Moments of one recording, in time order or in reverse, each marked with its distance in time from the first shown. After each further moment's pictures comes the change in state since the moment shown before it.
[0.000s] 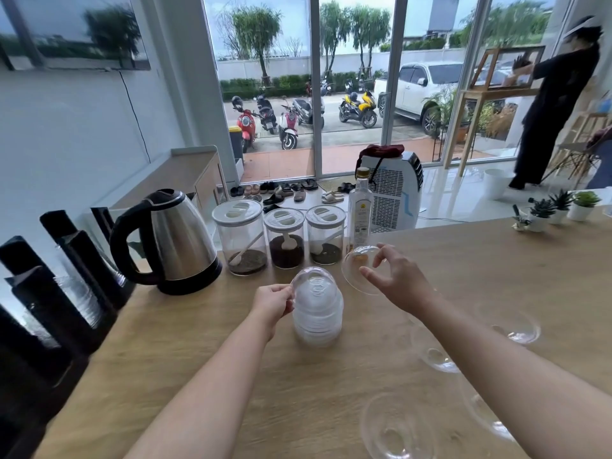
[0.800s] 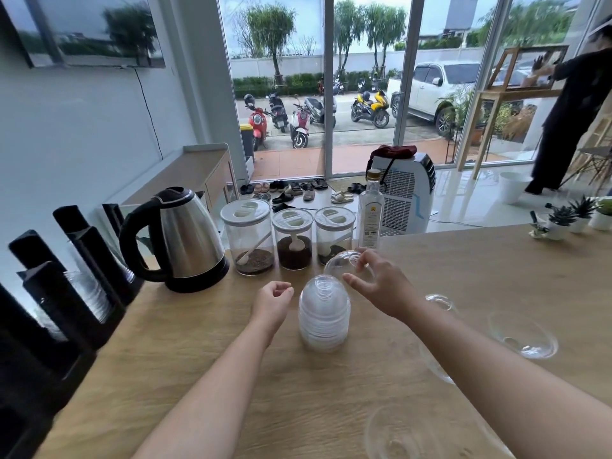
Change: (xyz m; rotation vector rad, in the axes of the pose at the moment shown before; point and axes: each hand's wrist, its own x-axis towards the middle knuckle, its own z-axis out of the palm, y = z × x) left_hand 0.006 -0.007 -0.012 0.282 0.109 0.188; right_hand 0.012 -0.020 0.022 0.011 -0.131 -0.107
